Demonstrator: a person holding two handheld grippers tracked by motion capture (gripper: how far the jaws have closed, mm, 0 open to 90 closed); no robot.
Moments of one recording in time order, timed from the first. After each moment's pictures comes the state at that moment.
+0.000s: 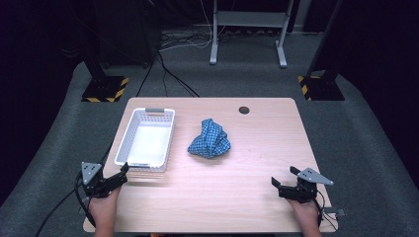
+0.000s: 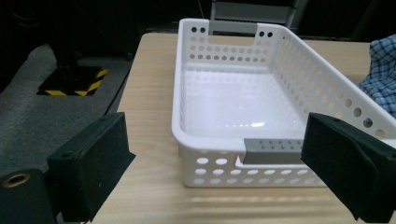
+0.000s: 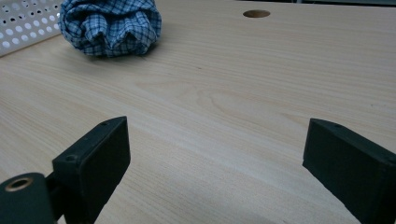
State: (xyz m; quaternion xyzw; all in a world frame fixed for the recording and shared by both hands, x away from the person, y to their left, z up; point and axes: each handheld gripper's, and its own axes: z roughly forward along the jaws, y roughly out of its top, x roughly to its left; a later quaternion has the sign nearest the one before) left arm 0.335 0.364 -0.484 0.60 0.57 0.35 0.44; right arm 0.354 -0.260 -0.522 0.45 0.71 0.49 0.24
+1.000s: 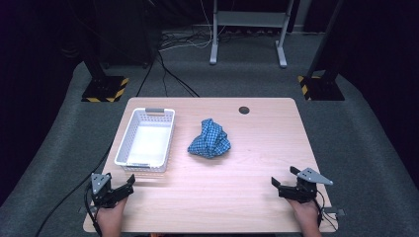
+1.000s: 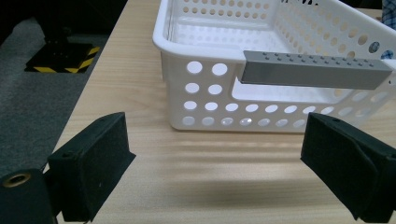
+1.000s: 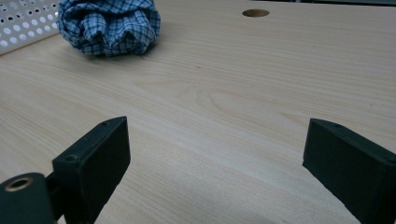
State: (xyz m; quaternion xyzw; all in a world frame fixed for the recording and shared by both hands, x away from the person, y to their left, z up) left arm 0.327 0.356 -0.525 0.61 0.59 0.33 0.43; right arm 0.354 -0.260 -0.522 0.45 0.71 0.49 0.24
